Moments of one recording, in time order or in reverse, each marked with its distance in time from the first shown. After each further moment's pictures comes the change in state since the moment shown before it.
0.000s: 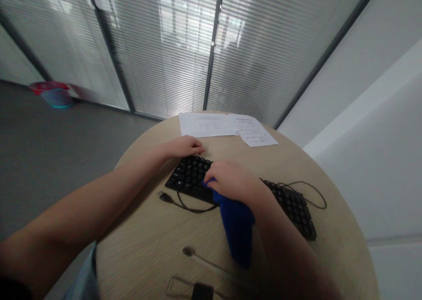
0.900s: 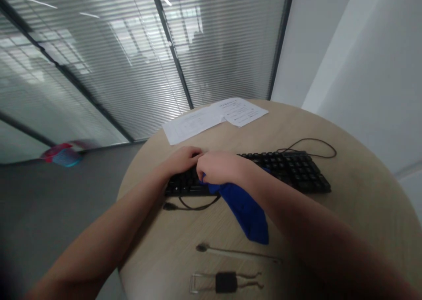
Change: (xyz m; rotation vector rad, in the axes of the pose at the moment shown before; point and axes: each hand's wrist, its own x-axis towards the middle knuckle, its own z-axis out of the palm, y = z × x) left_hand -0.002 0.043 0.016 0.126 -0.099 0.060; right_hand 0.013 0.007 0.011 0.071 -0.003 0.041
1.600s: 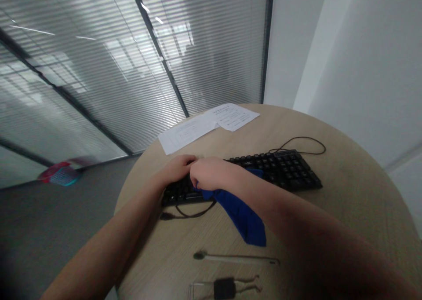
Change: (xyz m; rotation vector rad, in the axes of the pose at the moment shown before) left_hand -0.001 0.001 -0.005 -0.032 -0.029 -0.029; right_hand -0.002 -0.009 -0.003 0.003 0.045 0.063
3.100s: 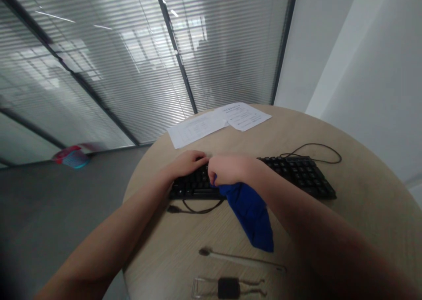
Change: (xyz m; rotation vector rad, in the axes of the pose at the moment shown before) left_hand 0.000 -0.006 0.006 0.029 0.032 0.040; right_hand -0.007 0.016 -0.011 0.057 -0.188 0.003
